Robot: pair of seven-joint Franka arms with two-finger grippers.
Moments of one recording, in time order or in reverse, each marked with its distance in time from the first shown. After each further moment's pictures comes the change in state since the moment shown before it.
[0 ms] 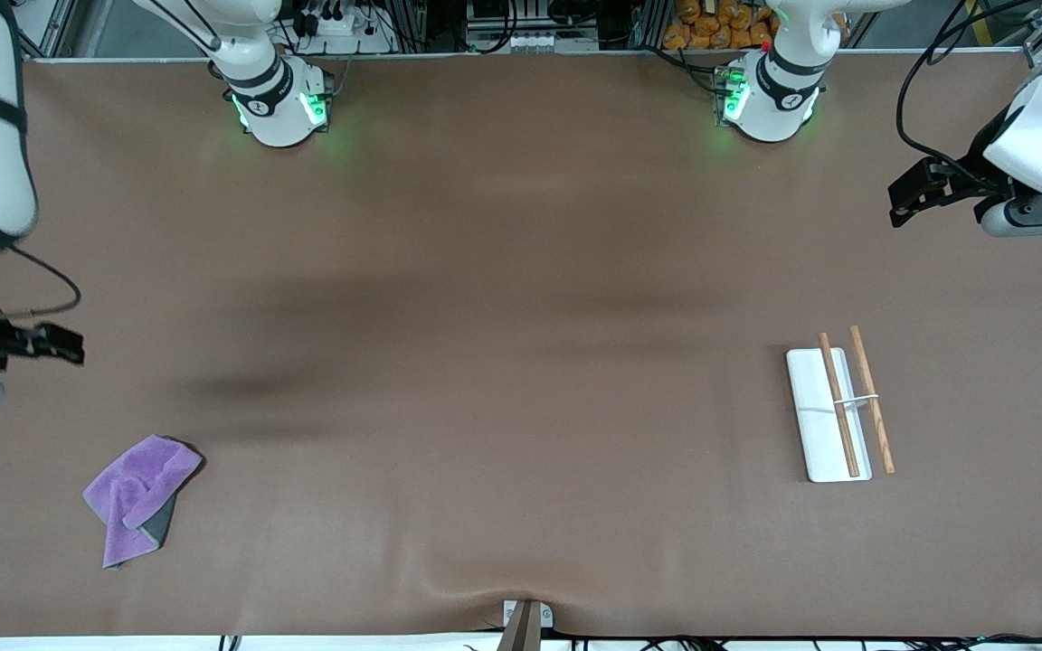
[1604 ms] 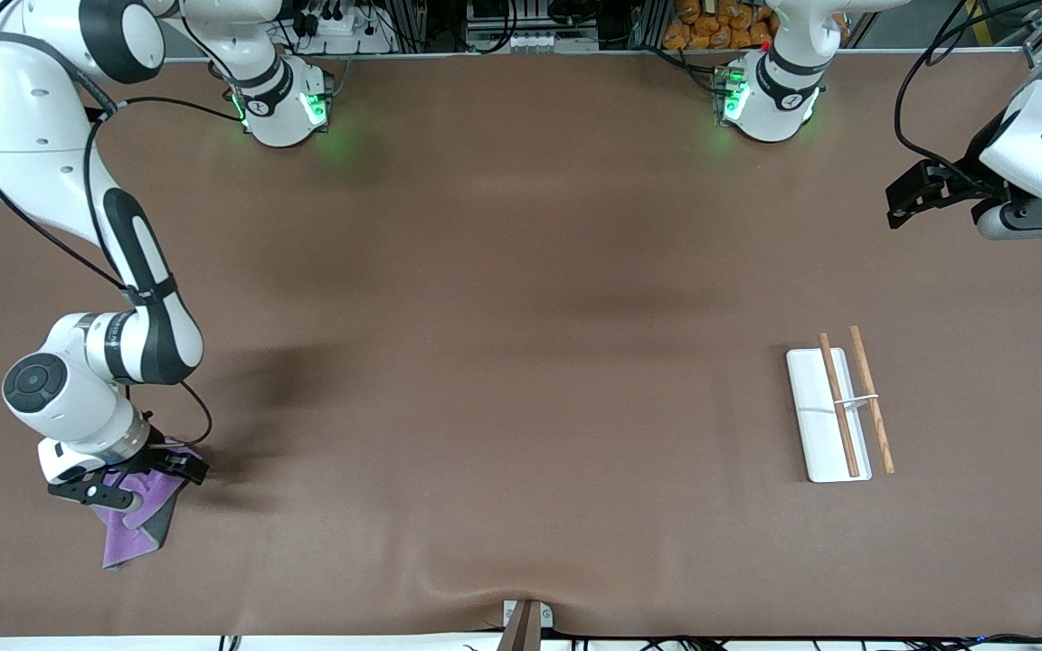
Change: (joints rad) left arm -0.001 0.005 -0.001 0.000 0.000 -0.001 0.000; right arm 0.054 0.449 -0.016 0.033 -0.005 0.603 0.422
